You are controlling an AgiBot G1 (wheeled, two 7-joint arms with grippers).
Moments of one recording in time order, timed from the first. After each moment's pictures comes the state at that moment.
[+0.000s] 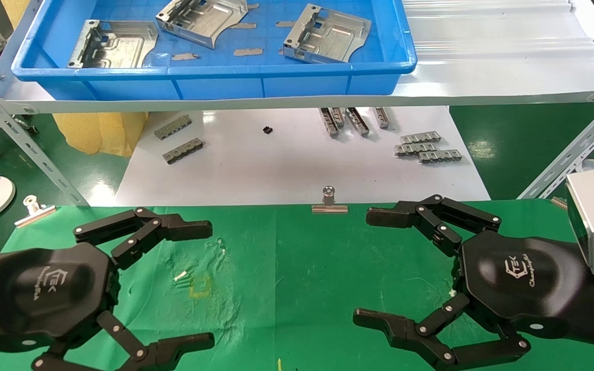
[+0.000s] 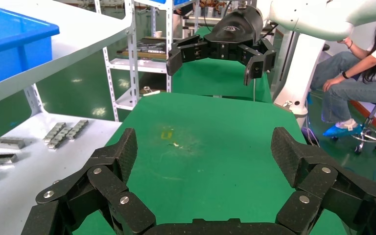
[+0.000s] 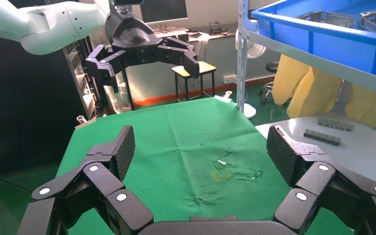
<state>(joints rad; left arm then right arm) -1.08 0.61 0.28 -1.28 0.73 1.50 -0.19 1.09 -0.56 -0.38 1.24 -0.64 -1.44 0.12</state>
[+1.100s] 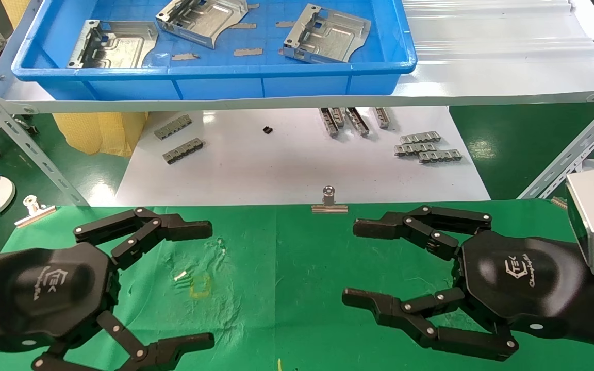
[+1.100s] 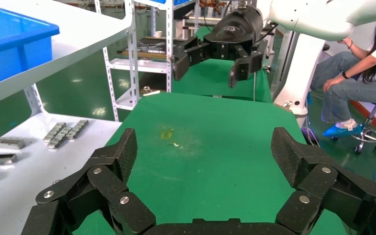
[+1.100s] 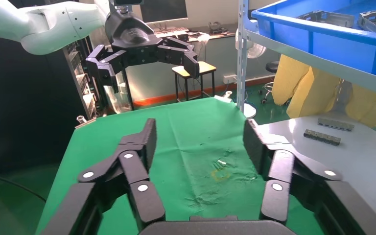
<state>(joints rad) -1.08 0.61 0.28 -1.28 0.73 1.50 -0.19 1.09 -0.56 -0.38 1.24 -0.64 -1.44 0.12</state>
